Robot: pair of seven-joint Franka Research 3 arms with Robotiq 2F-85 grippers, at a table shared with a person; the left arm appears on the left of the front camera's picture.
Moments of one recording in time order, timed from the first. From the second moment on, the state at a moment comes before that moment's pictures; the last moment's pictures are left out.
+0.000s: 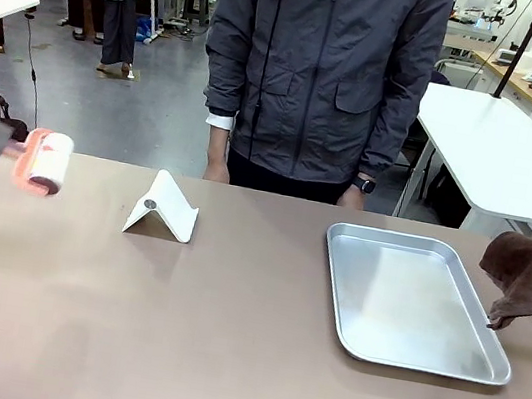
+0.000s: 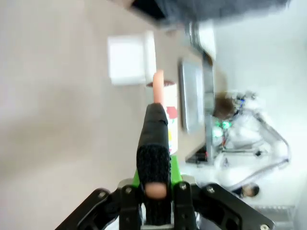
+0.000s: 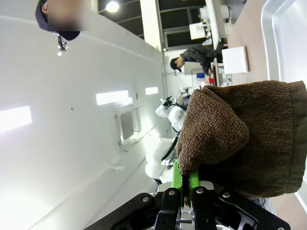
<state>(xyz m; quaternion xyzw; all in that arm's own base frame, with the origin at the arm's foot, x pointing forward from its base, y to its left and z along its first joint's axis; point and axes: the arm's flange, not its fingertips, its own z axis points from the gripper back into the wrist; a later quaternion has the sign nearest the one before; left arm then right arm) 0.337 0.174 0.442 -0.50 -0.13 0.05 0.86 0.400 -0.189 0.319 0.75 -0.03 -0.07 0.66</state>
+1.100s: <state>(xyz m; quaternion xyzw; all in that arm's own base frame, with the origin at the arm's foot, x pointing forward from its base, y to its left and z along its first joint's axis) 0.248 0.206 0.405 -0.51 -0.11 -0.01 0.85 0.400 -0.189 0.319 0.75 -0.03 -0.07 0.66</state>
